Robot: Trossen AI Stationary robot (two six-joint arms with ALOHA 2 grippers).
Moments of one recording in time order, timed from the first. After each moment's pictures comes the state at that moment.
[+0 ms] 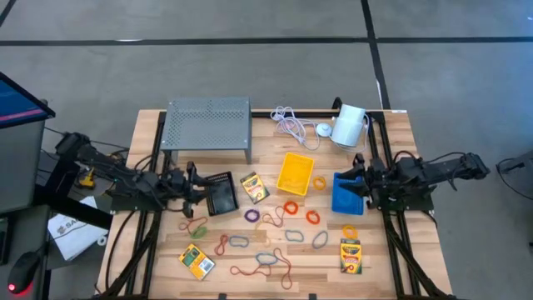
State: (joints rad) left arm -0.42 0.58 0.07 0.58 -0.54 -0.17; right arm 0.23 0.19 0.17 0.10 0.16 0.28
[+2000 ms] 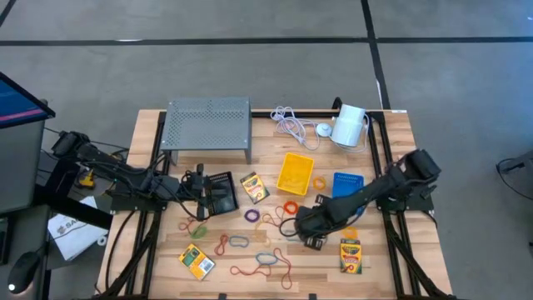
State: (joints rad) left arm -0.37 0.81 0.29 0.26 -0.49 -0.19; right arm 0.44 1.79 1.12 -0.78 0.14 0.72
